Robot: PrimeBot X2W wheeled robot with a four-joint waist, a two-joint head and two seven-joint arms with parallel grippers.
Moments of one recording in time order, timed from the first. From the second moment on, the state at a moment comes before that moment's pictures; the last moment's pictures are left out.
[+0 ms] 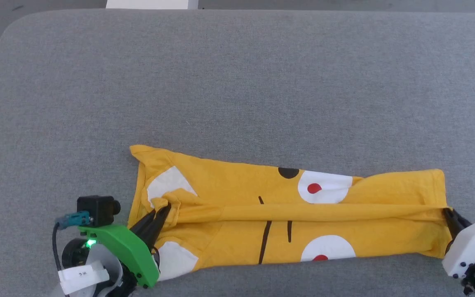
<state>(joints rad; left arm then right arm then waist) -0.11 0.41 -0.37 0.03 -0.80 -0.06 0.18 -0.02 -0.11 -0.31 0.02 0.28 0.13 0.50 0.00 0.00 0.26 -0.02</state>
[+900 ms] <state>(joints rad) -0.05 0.38 -0.27 0.02 -0.75 0.07 -0.07 -0.01 -0.09 -0.34 -0.03 0.34 0.13 0.53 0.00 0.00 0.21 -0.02</state>
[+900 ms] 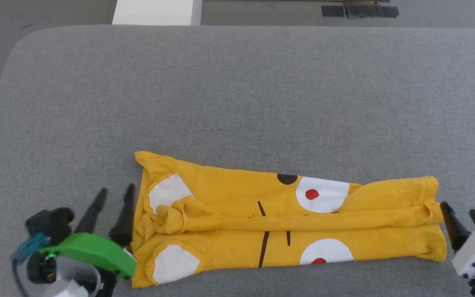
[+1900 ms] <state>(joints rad) 0.13 0.15 -0.03 -0.13 -0.32 -0.03 -0.26 -0.03 -0.07 -0.38 0.17 0.24 0.13 0.46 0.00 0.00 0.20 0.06</state>
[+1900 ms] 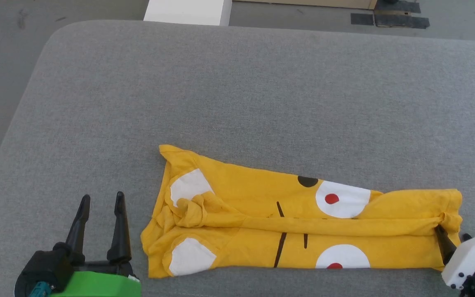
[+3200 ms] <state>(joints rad) 0.12 0.12 0.01 -0.02 -0.21 -0.09 -0.26 -0.12 -0.21 -0.59 0.20 0.17 0.13 0.45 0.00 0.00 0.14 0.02</state>
